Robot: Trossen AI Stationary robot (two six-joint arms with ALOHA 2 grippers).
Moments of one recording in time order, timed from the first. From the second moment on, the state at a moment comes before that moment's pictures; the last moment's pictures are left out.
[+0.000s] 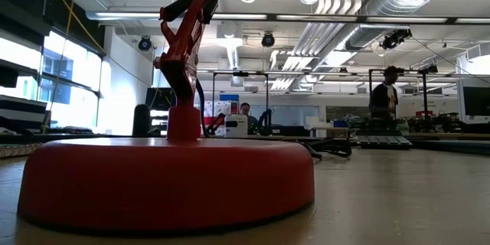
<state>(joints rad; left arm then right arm) -0.45 1.28 1.39 0.42 -1.02 -0.07 0.44 1.30 2.08 -0.85 0.27 -0.41</state>
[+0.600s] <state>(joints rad) -0.45 1.28 1.39 0.41 -0.99 -0.06 0.44 1.34 2.08 -0.31 0.05 0.62</state>
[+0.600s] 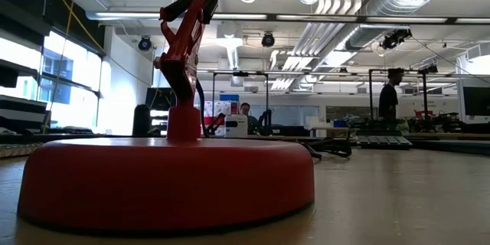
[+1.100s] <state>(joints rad) -0.45 1.28 1.39 0.41 -0.99 -0.03 0.44 1.33 2.08 -0.46 0.27 0.84</state>
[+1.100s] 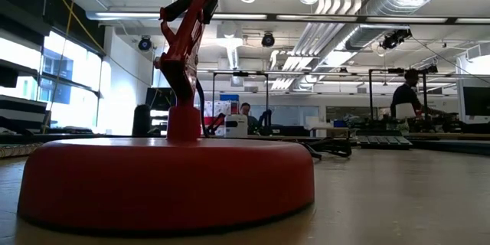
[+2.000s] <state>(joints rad) -0.45 1.28 1.39 0.26 -1.00 -0.07 0.44 1.38 2.08 -0.91 0.66 -0.40</state>
